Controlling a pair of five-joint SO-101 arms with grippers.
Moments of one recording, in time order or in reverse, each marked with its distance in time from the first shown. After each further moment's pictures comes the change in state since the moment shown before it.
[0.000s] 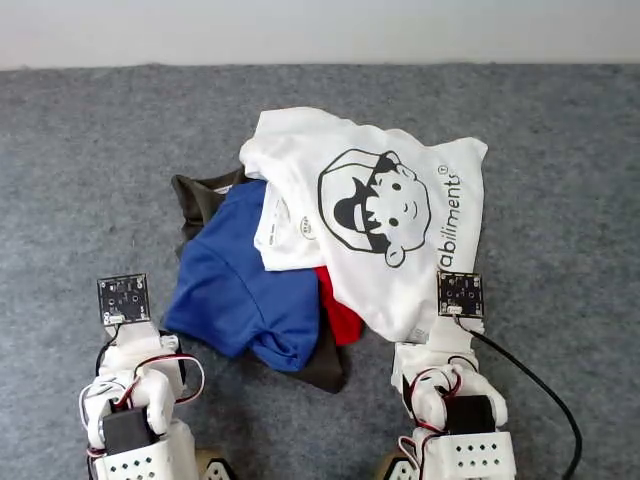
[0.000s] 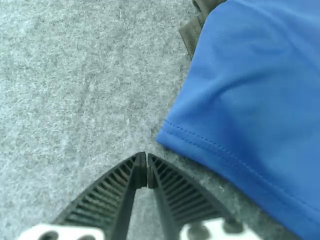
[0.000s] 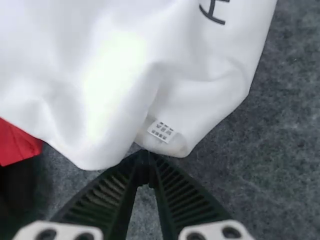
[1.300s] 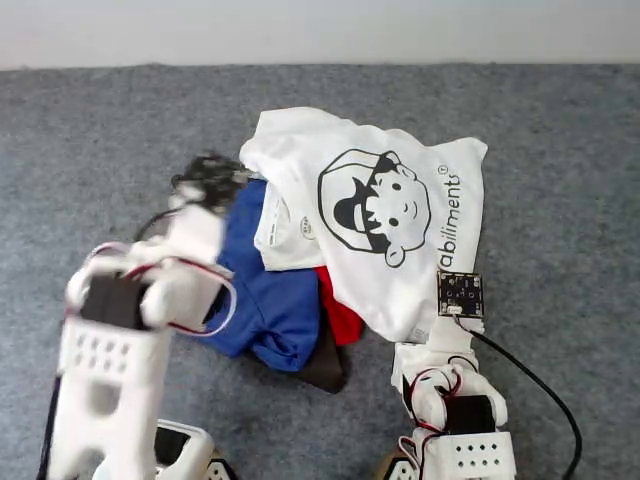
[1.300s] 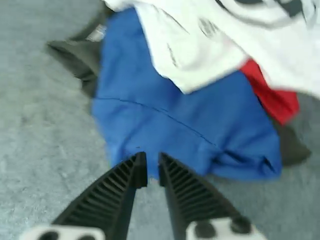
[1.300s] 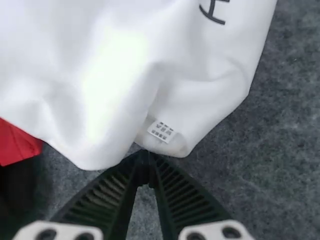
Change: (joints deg) left arm 27.3 64.8 -71.2 21.9 -14.3; right arm 0.0 0.0 0.0 0.0 0.0
